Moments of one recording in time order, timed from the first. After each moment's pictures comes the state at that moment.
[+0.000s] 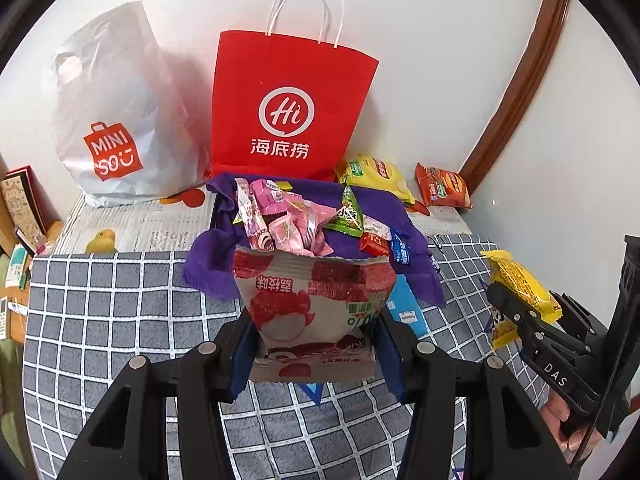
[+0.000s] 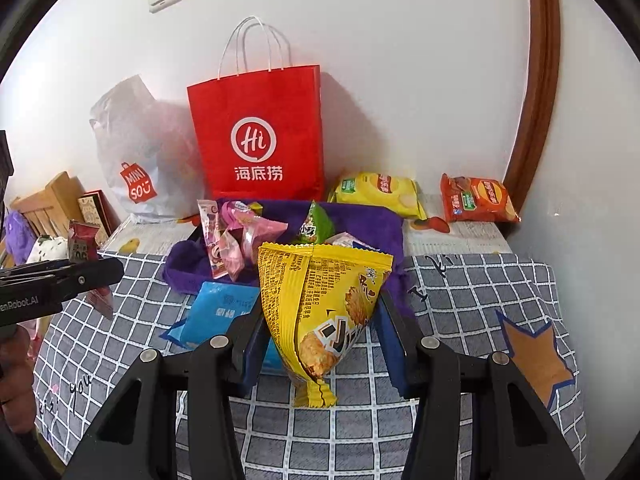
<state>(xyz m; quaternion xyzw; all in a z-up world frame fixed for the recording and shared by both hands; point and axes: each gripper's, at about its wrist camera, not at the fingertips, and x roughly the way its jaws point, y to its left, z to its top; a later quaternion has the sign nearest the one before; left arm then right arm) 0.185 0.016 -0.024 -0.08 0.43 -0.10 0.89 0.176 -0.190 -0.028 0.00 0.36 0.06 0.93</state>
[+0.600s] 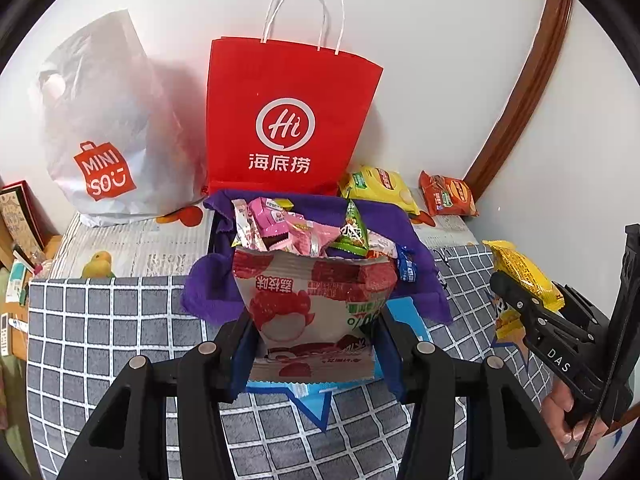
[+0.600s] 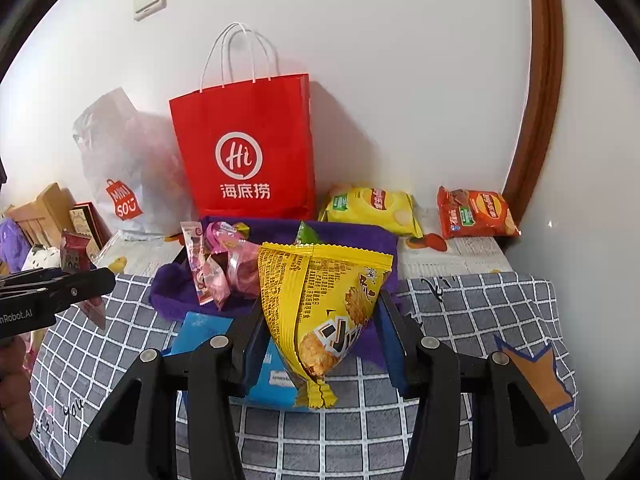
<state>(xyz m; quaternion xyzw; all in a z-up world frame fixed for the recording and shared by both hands) 0.214 0.015 -0.021 -0.07 0.43 -0.10 0.90 0.212 -0.195 -0.023 0.00 0.35 0.05 0.94</state>
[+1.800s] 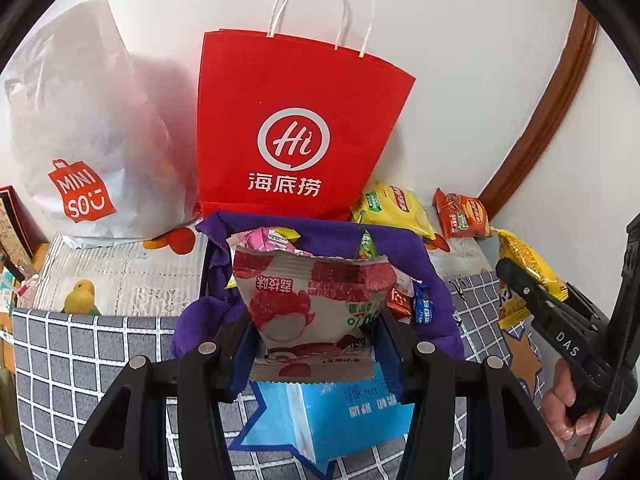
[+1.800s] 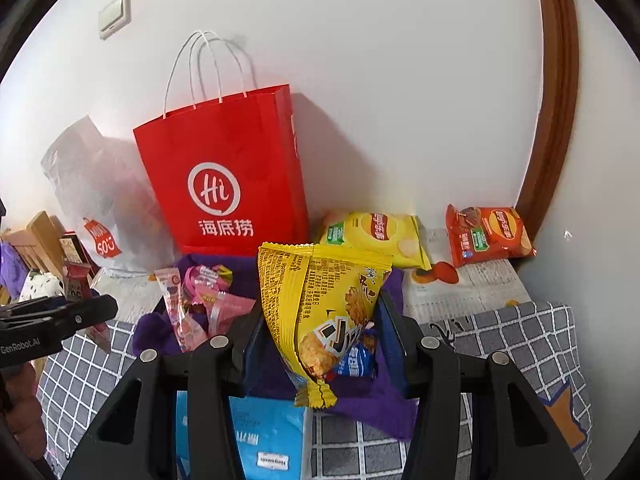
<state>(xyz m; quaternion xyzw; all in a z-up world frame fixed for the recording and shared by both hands) 0.286 0.016 -0.029 -0.09 0.43 -0.10 0.89 0.284 -0.205 -0.026 0.03 0.34 0.05 0.94</state>
